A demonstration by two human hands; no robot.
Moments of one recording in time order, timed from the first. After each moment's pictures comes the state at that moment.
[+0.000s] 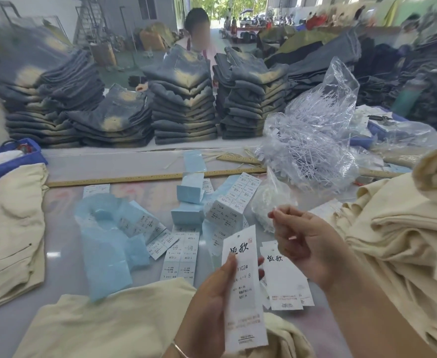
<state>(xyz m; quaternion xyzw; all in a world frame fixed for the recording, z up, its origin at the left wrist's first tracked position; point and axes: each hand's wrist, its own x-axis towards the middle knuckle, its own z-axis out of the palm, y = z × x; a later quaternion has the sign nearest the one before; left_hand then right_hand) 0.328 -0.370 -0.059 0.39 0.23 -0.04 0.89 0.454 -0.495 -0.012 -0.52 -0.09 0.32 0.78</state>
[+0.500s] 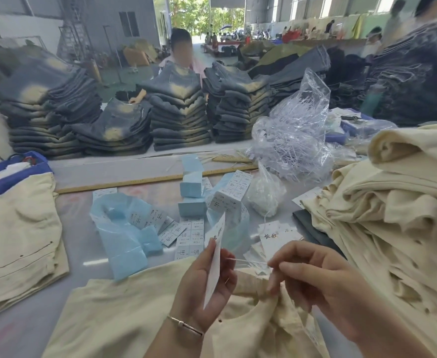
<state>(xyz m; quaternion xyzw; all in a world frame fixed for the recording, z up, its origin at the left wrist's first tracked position) 0.270 -0.349 -0.061 0.27 0.25 0.02 0.93 0.306 -0.542 0.009 -0.61 -0.20 0.31 0.70</state>
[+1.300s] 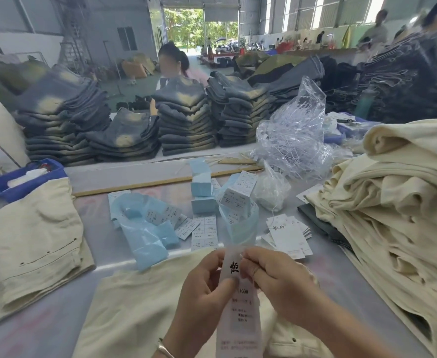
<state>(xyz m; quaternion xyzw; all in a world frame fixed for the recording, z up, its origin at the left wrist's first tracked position) 0.169 -0.335 -0.035 0.67 0.03 0.12 0.73 0.241 -0.477 -0.016 -0.83 -0.31 0.11 0.44</state>
